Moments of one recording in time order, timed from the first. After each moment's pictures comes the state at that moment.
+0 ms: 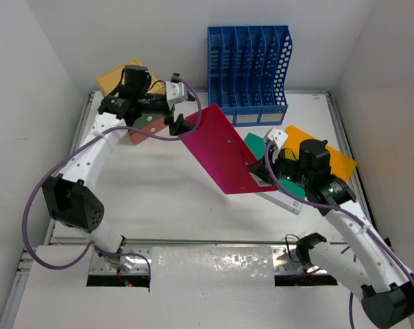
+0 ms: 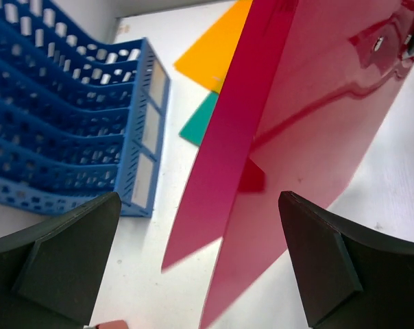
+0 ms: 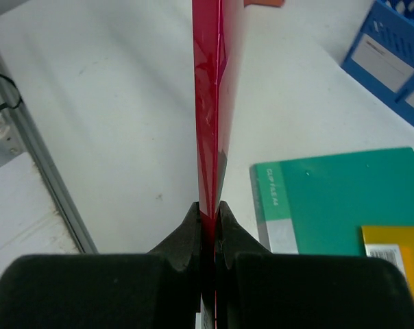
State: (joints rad) left arm -0.26 1.58 1.60 -0.53 1.02 0.72; right arm 0.38 0.83 0.77 -0.35 -0.53 -0.14
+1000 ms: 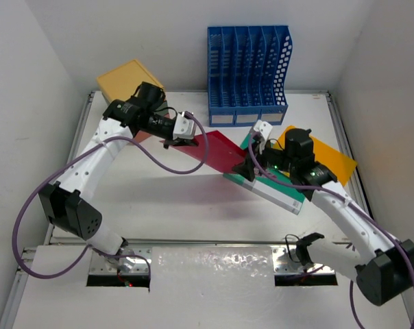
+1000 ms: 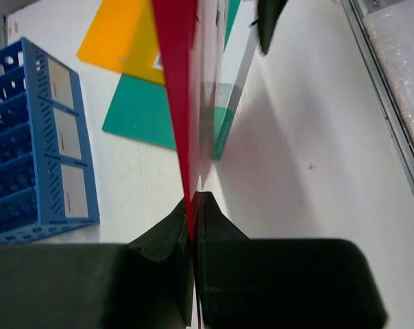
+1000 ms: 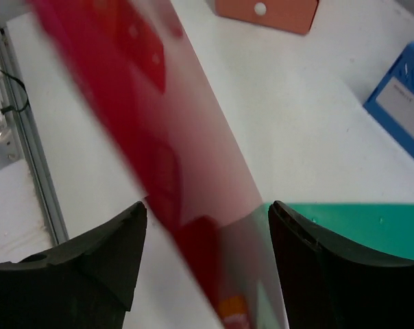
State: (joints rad) left arm -0.38 1.54 1.62 -1.06 0.98 1.21; right arm 0.39 1.01 0.76 -0.14 -0.64 -0.18
